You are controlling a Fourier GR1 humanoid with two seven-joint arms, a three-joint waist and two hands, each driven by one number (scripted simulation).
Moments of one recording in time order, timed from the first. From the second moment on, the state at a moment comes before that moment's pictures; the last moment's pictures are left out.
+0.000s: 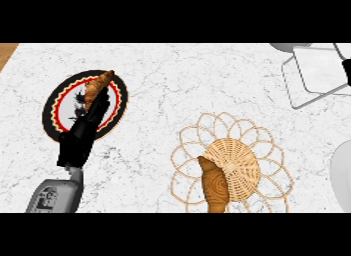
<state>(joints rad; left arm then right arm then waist) -0.18 0.08 -0.04 -1.47 -0.14 -0.01 0.04 -0.71 -0.32 -0.17 -2.11 0.84 0.32 0.96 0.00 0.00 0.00</state>
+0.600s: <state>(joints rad) -0.17 0.07 -0.04 -1.46 -0.15 -0.01 0.03 -0.85 -0.50 -0.30 -1.83 0.85 0.25 0.84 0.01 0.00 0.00</state>
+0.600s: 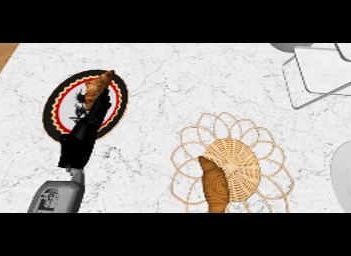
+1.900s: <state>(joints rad) -0.17 0.06 -0.04 -1.47 -0.16 -0.02 0.04 -0.94 -0.56 -0.37 -1.17 0.83 -0.27 0.30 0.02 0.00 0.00</state>
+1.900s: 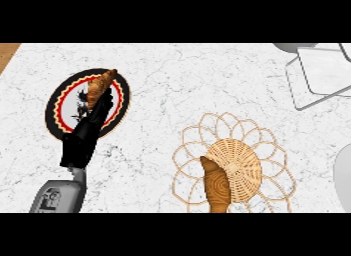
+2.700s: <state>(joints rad) -0.17 0.06 -0.03 -1.47 -0.16 -0.02 0.03 -0.99 -0.67 -0.42 -0.79 0.85 -0.45 0.22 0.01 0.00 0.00</state>
